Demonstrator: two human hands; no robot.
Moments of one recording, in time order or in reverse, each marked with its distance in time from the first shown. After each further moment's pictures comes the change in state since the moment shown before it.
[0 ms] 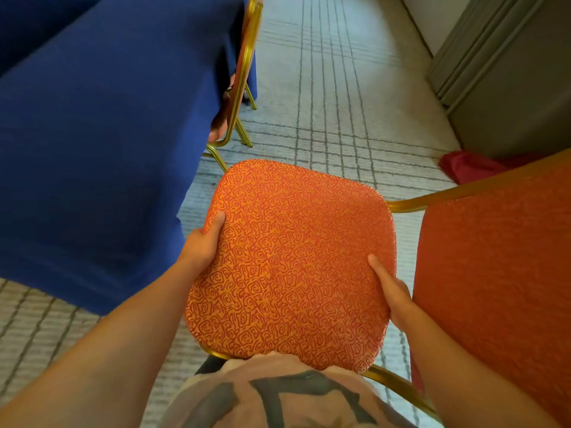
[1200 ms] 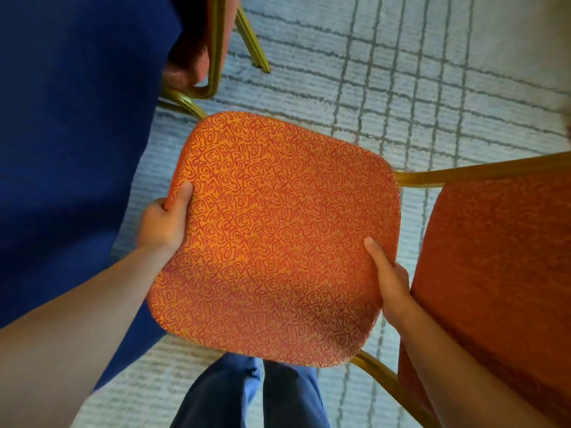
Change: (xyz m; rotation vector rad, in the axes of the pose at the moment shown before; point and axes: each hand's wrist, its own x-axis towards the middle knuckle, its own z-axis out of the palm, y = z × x) left_hand 0.464 0.060 0.079 0.066 0.231 -0.217; right_hand 0.438 -0.146 0.213 -0.084 0.104 0.206
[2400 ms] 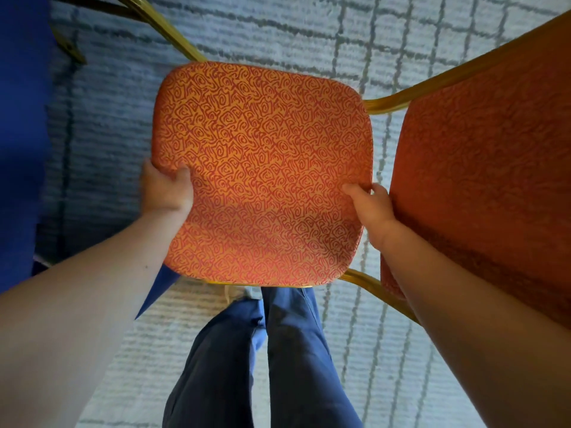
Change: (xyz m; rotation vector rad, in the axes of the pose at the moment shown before) left_hand 0.038 -0.077 0.085 0.069 0.022 -0.117; right_hand 0.087 0.038 0.051 -0.273 -0.021 -0.015
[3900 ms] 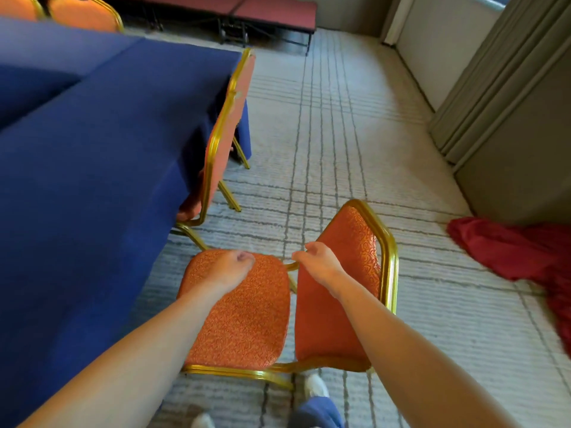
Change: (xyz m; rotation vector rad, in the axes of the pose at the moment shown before) left_hand -0.351 0.178 -0.145 -0.087 -0.358 0.543; right_hand -0.341 -0.125 -0.210 -0.250 -0.111 -0.614
